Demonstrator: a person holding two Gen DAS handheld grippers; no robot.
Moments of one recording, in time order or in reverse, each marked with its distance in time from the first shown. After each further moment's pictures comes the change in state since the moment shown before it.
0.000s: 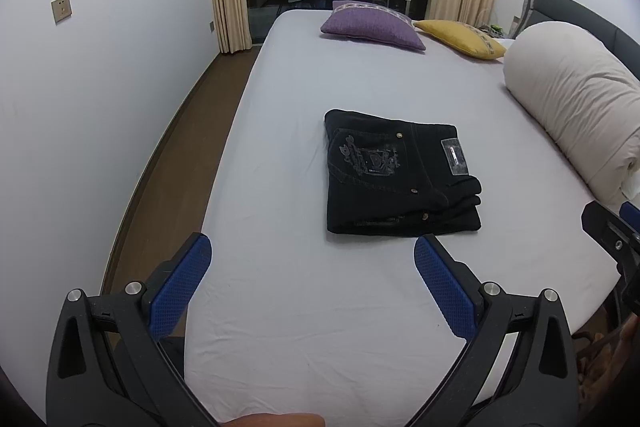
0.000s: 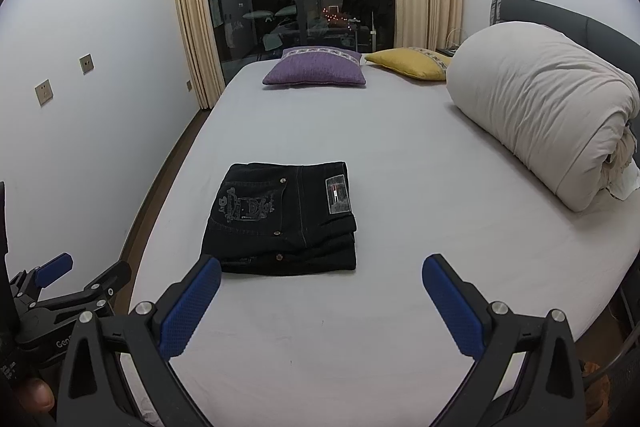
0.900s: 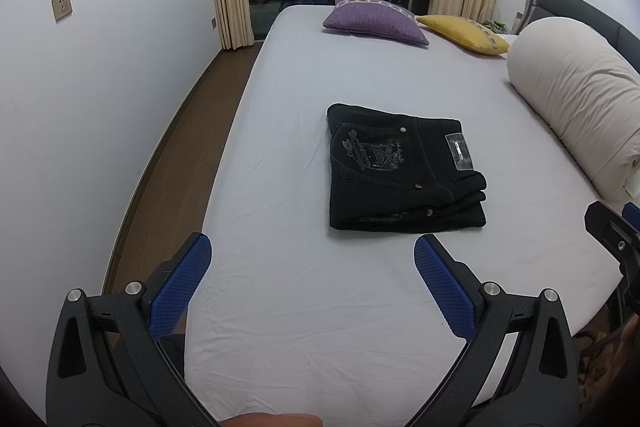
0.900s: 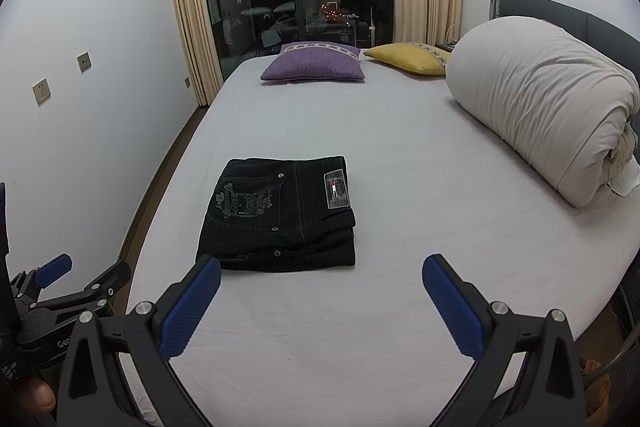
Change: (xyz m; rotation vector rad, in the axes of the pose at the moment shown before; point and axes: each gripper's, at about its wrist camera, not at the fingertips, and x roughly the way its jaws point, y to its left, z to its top) left arm 0.010 -0.001 -0.003 0.002 0.012 0.008; right arm 0.002 -0.002 -0.003 0.001 0.007 0.002
